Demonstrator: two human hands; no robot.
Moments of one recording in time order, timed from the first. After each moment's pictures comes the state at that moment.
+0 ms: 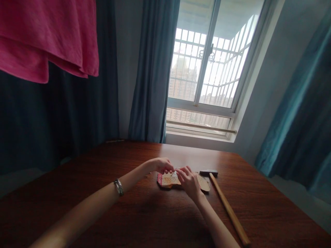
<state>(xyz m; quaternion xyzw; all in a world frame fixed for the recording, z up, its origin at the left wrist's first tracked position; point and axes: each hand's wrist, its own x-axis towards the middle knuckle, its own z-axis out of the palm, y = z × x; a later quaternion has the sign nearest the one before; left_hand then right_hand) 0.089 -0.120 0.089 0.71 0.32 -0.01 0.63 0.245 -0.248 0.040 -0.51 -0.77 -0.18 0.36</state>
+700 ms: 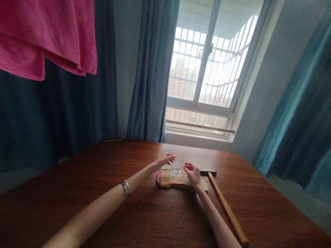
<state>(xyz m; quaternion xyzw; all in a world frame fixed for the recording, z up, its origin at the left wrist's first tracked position) 0.117 -0.096 0.057 0.68 0.32 0.32 0.58 0.283 -0.200 0.011 -0.61 -0.55 0.13 0.55</state>
